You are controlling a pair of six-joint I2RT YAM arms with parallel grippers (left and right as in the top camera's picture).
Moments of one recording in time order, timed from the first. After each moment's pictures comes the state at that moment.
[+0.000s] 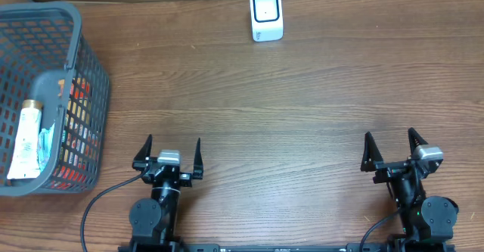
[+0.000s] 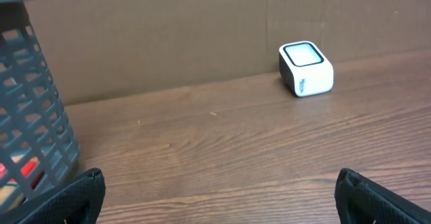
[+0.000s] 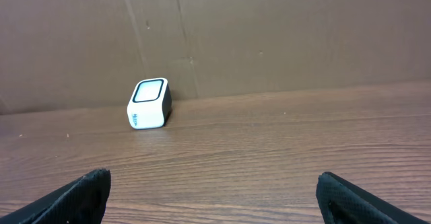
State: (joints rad) left arm -0.05 0.03 0.05 -0.09 -0.01 0.13; right arm -0.01 0.01 0.02 -0.02 -0.15 0.15
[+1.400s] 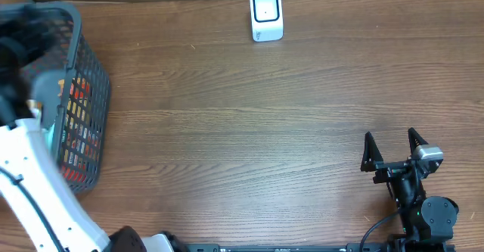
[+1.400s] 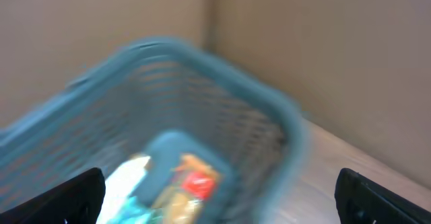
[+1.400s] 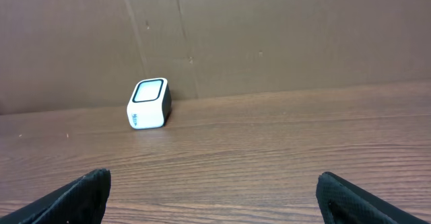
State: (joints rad) left arm 0.57 1.52 1.94 -0.92 -0.05 -0.14; right arm -0.01 0.01 0.02 -0.02 -0.15 0.15
